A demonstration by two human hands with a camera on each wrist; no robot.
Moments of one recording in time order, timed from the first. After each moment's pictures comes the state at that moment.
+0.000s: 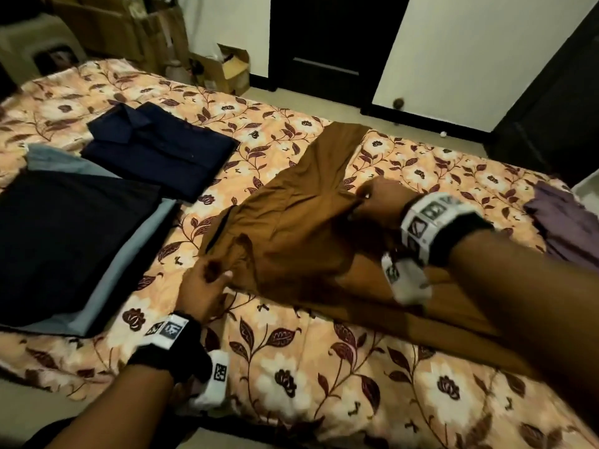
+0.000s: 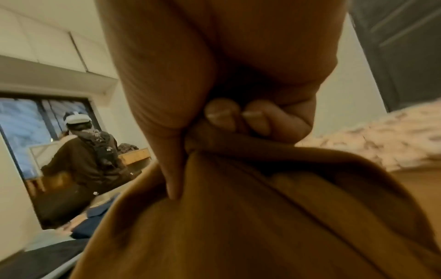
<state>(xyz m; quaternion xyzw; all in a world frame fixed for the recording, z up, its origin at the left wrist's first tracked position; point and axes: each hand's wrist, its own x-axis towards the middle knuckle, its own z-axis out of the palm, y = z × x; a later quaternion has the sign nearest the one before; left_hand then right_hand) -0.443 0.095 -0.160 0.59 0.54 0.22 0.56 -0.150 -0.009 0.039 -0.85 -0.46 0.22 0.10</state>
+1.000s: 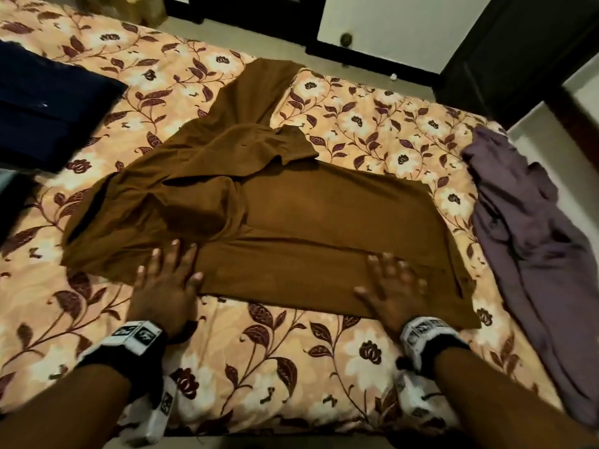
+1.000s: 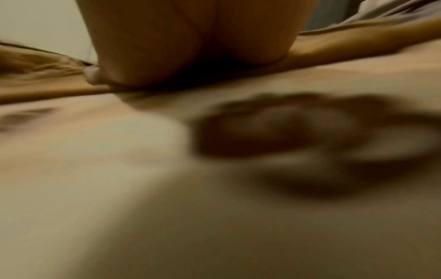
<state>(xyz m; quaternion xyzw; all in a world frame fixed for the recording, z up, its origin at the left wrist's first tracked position) -0.345 0.027 -0.199 0.88 0.44 -0.06 0.18 -0.052 -0.252 -0.181 -0.92 -0.32 0.19 -0.08</state>
